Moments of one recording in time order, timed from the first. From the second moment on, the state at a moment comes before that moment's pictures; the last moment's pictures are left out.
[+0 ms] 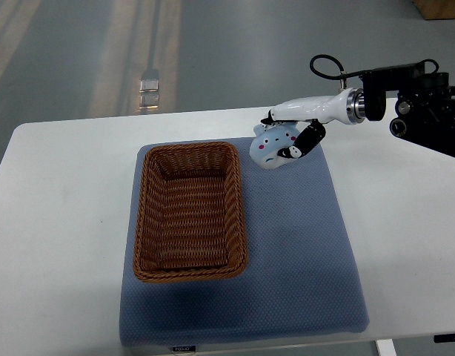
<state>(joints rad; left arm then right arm) -0.17 0.00 -0.11 -0.08 0.07 -0.04 -0.04 1.33 -0.48 -0.04 1.05 -1.25 0.27 0.30</state>
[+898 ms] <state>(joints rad) -0.17 0.00 -0.12 -0.08 0.07 -0.04 -0.04 1.35 -0.11 -0.04 0.80 -1.17 0.26 0.30</state>
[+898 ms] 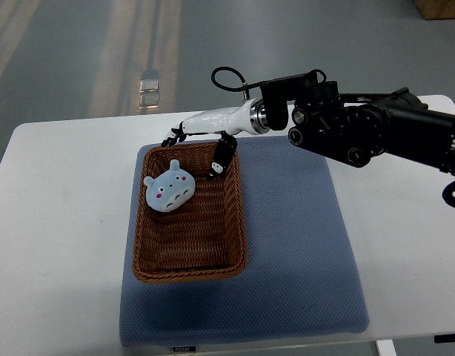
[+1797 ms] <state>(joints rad) -0.17 0.00 -0.11 -0.08 0.07 -0.04 -0.04 0.70 -0.21 0.87 0.68 -0.60 0.06 0.20</state>
